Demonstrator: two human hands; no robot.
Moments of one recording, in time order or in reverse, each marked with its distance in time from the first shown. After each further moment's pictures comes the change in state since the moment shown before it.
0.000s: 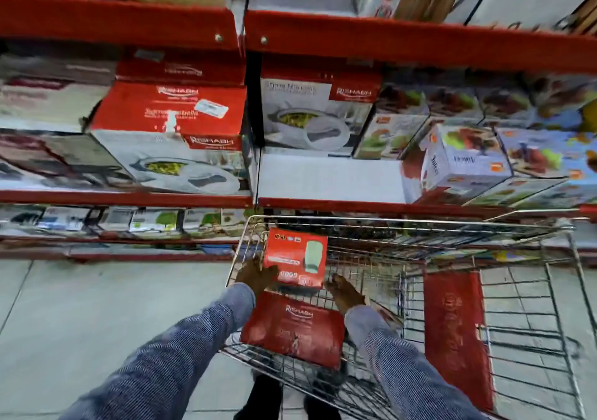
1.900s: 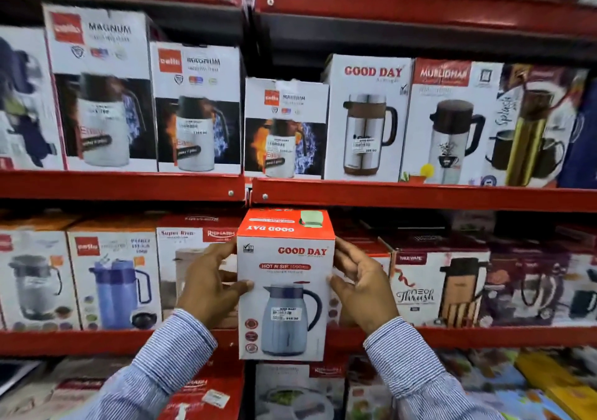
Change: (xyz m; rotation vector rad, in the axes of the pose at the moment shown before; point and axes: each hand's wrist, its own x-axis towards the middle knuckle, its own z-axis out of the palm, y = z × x) left_hand -0.287 0.379 -0.245 -0.095 0.606 1.188; right_hand -0.305 -0.362 -0.237 0.408 0.437 -1.305
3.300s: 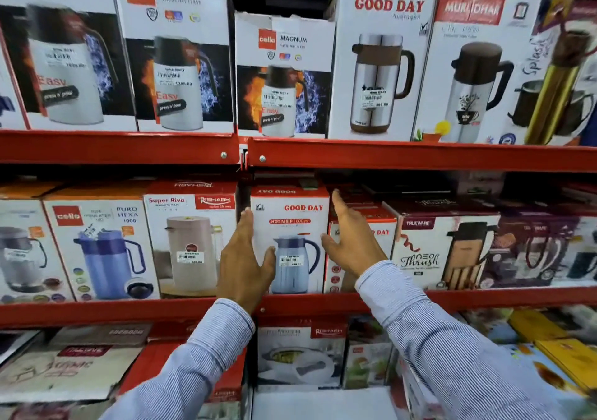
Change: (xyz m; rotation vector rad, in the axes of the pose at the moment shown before) left_hand 0.009 -0.044 0.069 0.276 0.153 0.064; right_hand 0.051 0.021 0.010 -0.838 -0.059 -0.008
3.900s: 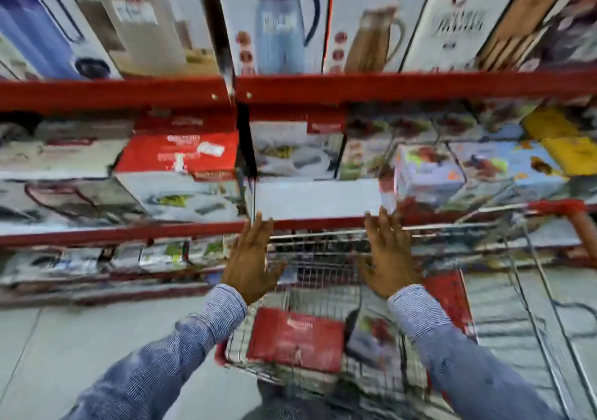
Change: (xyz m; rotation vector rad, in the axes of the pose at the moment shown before) left_hand -0.311 -0.126 0.041 0.309 -0.817 -0.162; right_hand -0.319 0.174 0.148 -0.324 -0.428 0.261
